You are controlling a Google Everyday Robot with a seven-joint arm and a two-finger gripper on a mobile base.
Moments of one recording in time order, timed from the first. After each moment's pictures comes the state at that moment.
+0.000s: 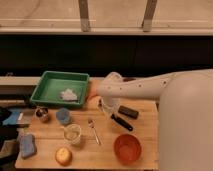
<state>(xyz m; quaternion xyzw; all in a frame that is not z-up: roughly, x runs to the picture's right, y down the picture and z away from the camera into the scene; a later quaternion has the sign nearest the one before) 0.062 0.145 0.820 -0.28 0.15 0.42 0.85</state>
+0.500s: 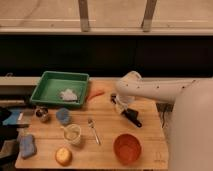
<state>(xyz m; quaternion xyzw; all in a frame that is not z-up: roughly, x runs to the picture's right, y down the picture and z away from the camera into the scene) 0.113 0.118 0.853 -0.26 0.12 0.45 0.85</state>
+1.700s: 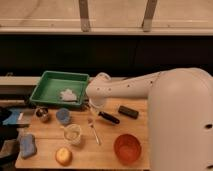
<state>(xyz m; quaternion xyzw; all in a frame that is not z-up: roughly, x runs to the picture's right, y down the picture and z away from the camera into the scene) -0.024 0.134 0.838 -0.29 0.06 0.32 0.90</state>
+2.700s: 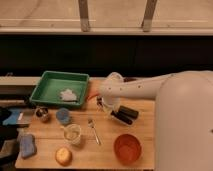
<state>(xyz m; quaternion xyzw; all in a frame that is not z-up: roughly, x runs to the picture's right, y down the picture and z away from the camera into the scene) 0.035 0.124 0.853 -0.27 0.11 0.35 0.89</state>
